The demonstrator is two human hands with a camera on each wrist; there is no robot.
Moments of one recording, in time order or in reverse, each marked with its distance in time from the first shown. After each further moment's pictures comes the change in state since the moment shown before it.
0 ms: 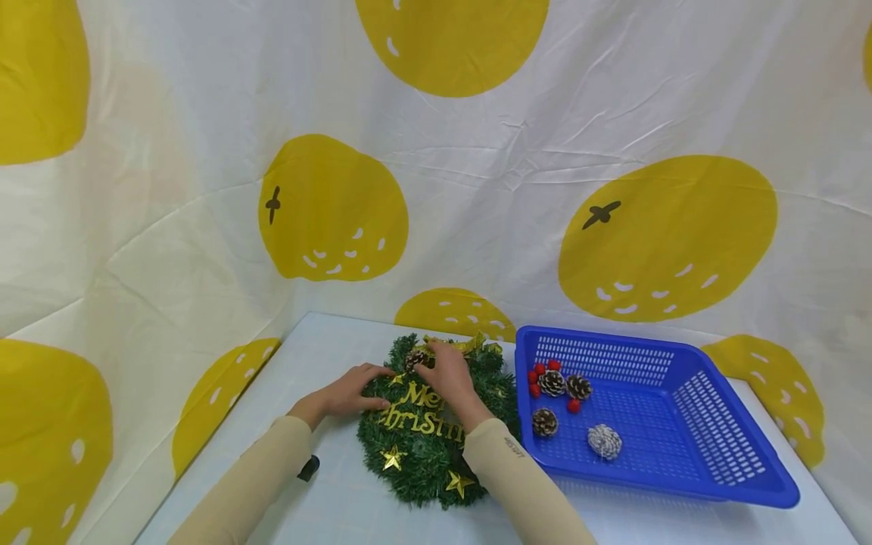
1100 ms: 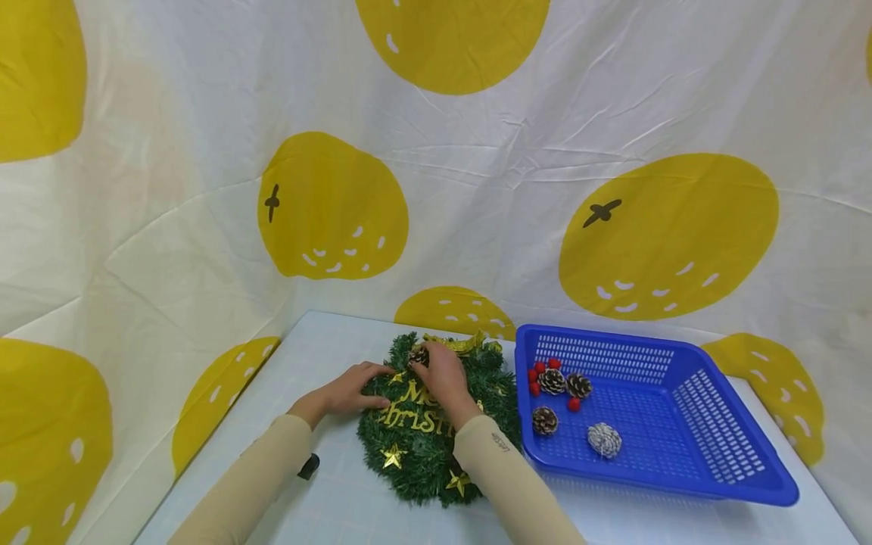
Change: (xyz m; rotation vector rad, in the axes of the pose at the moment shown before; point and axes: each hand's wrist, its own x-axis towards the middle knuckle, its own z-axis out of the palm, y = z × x) left_hand 0.001 -0.001 0.001 0.009 0.005 -0.011; right_hand 0.008 -0.001 0.015 -0.107 0.033 0.023
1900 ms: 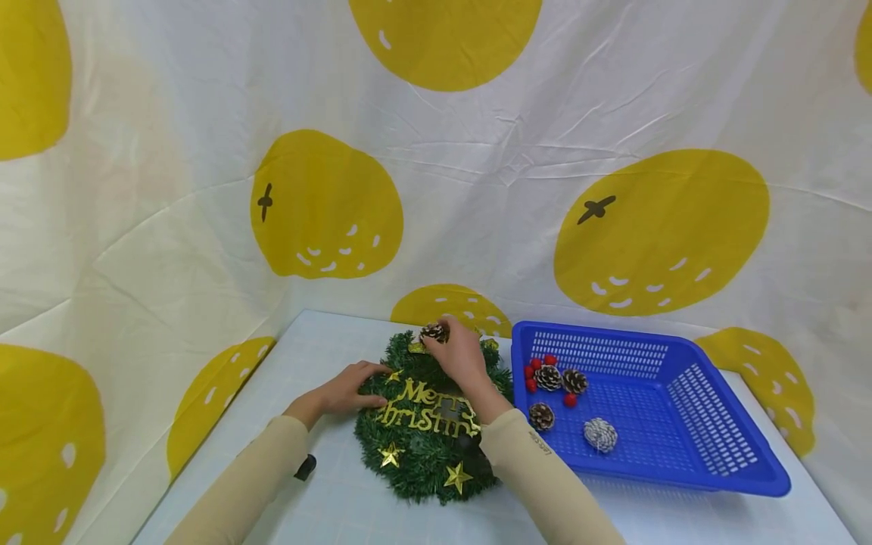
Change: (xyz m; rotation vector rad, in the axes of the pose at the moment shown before) left_hand 0.000 -0.002 0.001 -0.006 0.016 0.039; right_hand -0.009 -0.013 -0.068 0.214 0.070 0.056
